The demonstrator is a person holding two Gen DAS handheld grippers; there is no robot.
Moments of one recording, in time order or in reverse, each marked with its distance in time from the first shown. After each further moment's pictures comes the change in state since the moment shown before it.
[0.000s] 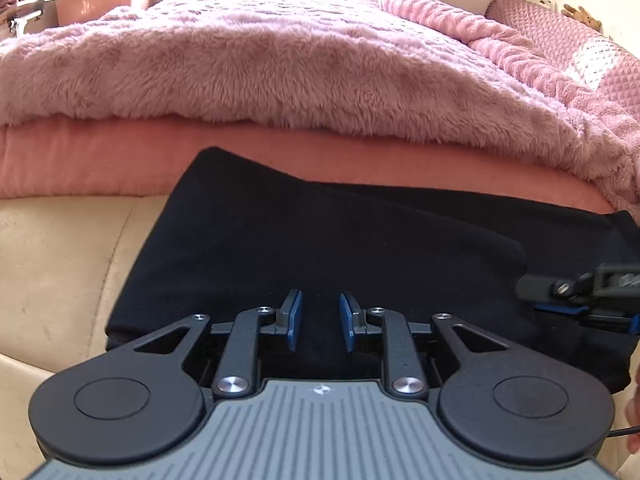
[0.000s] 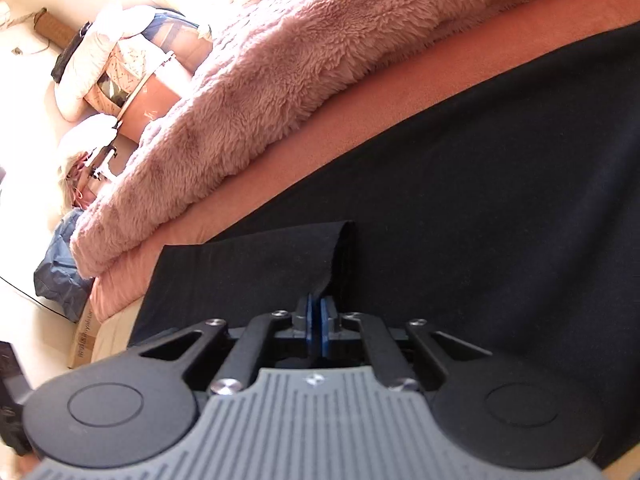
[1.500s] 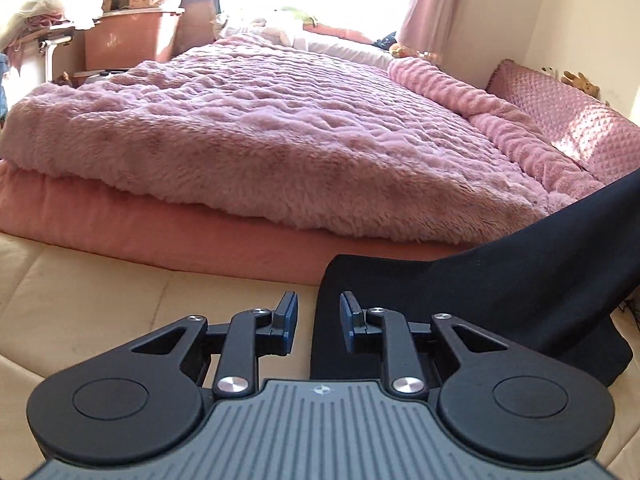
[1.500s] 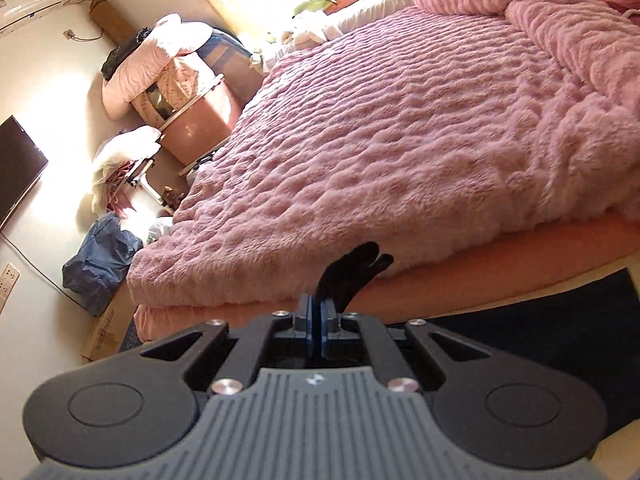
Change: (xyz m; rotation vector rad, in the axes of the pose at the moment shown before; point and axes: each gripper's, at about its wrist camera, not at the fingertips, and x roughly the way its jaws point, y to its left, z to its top) left arm -0.073 -0.006 0.032 -0.071 -0.167 -0.014; right arm -0.198 0.079 0.169 -0.209 -0.069 -0.038
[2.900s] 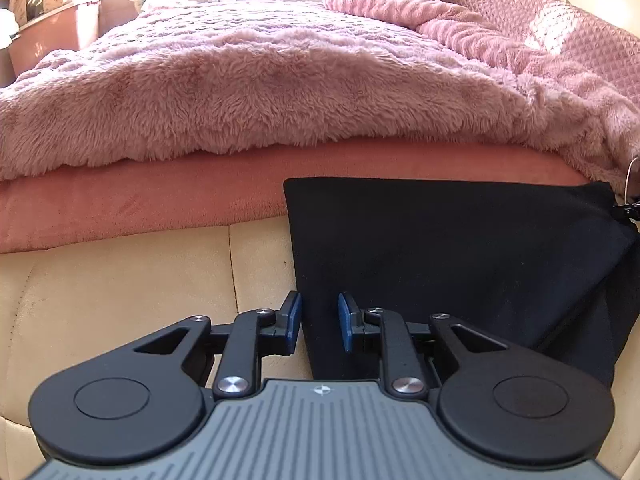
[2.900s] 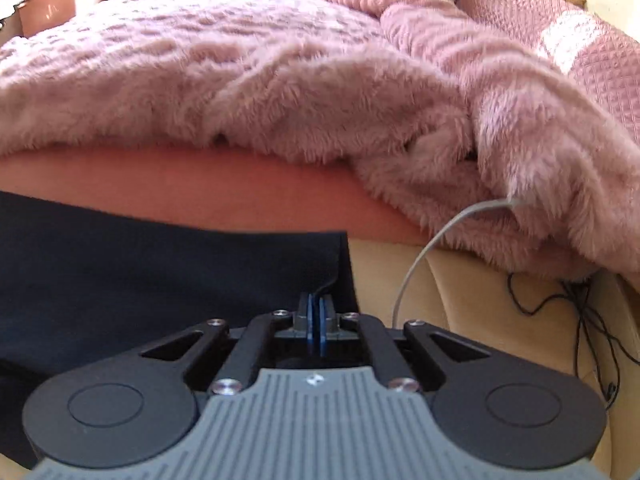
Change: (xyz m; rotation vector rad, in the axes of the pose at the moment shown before) left arm 0.096 -0.082 -0.043 0.202 0.152 -0.024; right arm 0.099 -0.251 -0.074 -0.350 0.079 -0.619
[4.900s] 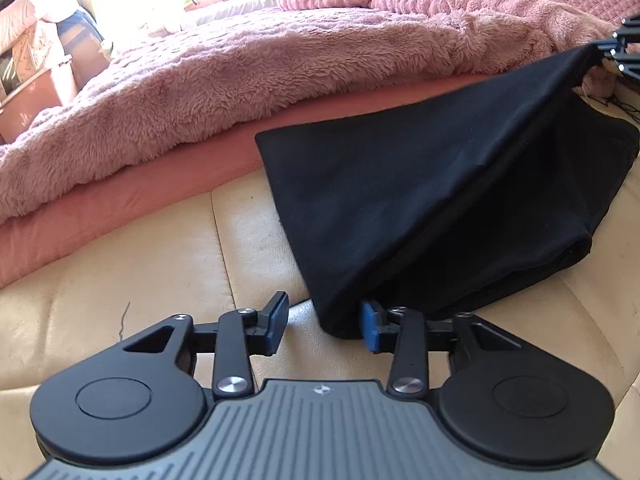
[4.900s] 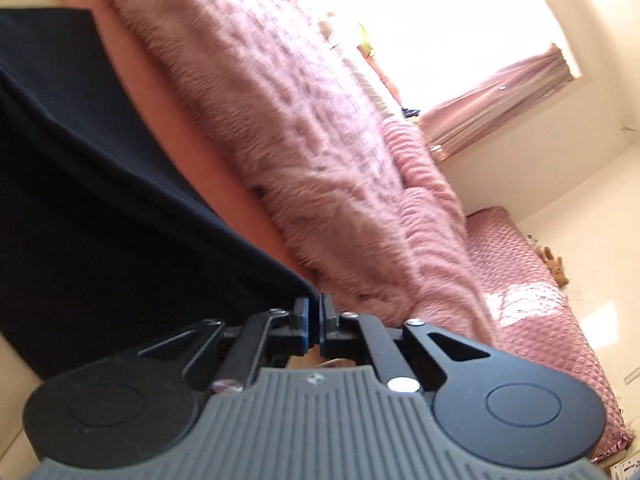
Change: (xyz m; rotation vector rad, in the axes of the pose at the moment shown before) left arm -0.046 -0.036 -0.056 0.219 0.007 0.057; right arm -0.091 0.055 -0.041 -0.764 -0.356 -0.280
